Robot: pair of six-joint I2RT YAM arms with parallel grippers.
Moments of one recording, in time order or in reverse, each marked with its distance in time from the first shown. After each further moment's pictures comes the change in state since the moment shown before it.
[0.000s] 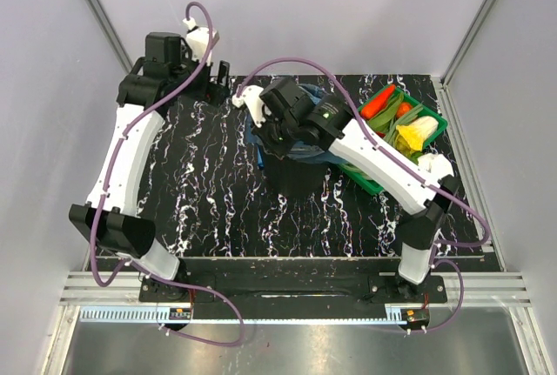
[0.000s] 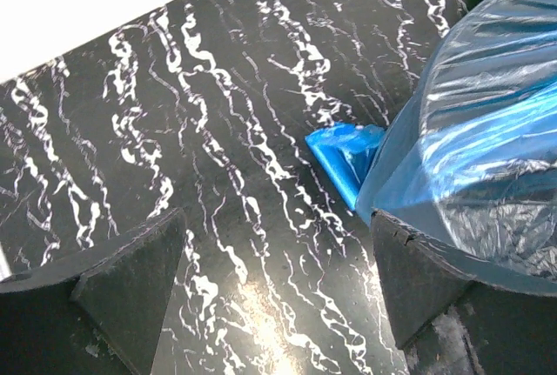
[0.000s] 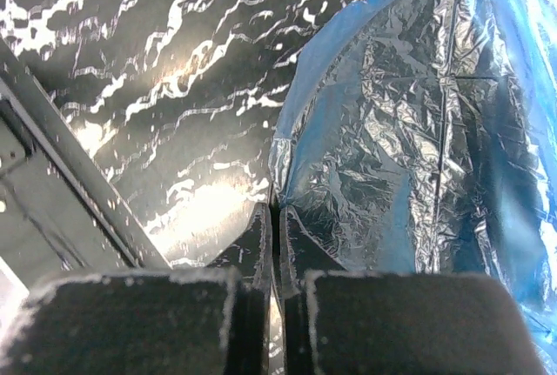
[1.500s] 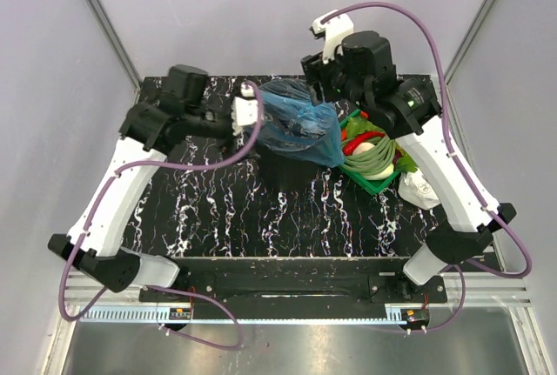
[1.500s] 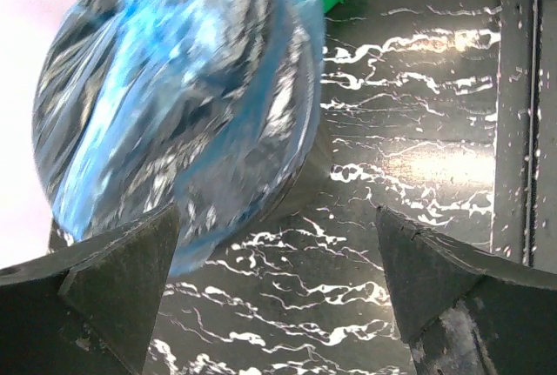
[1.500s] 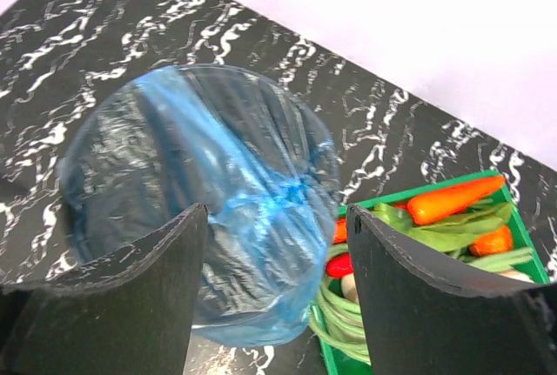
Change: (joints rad) left arm -0.202 -0.240 -0.177 -0.174 0.467 0.628; right arm -0.183 -0.210 0.058 0.205 0.268 0.087
